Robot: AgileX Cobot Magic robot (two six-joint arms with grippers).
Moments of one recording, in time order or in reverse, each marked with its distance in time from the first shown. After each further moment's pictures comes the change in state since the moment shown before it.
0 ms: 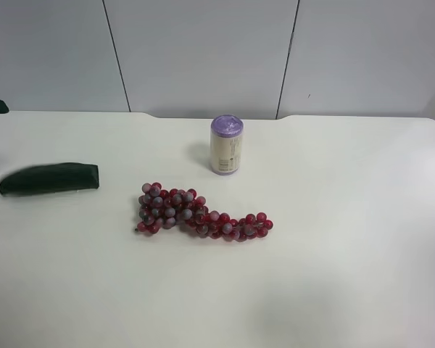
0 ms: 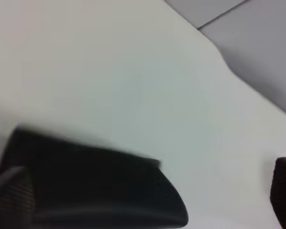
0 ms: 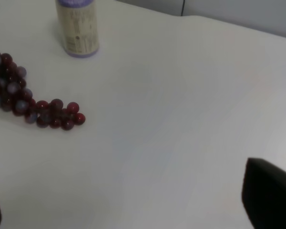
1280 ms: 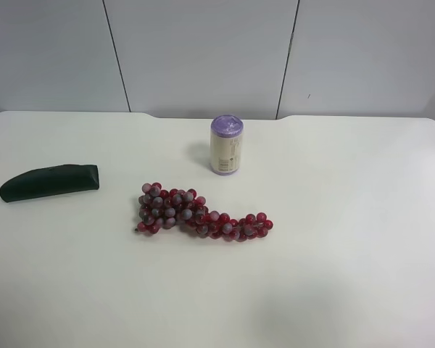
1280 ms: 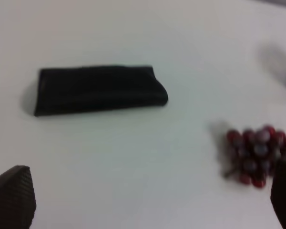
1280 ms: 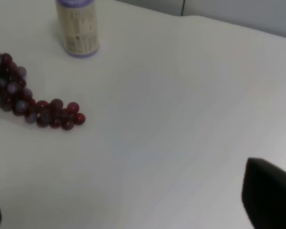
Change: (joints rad) left arm -0.156 -0.725 0.000 0.844 0.348 -0.658; right arm 0.000 0.000 0.000 0.000 0.000 0.000
